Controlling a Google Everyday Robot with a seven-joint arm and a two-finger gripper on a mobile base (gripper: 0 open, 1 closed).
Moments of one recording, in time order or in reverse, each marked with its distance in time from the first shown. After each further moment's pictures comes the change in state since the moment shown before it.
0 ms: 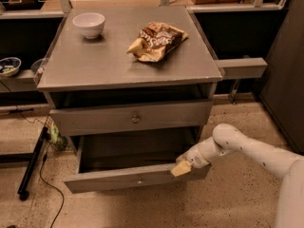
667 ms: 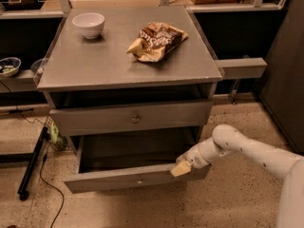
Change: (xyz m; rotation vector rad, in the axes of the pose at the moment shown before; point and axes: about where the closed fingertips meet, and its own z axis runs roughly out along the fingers) arm 0.002 0.000 0.005 0.019 0.008 -0.006
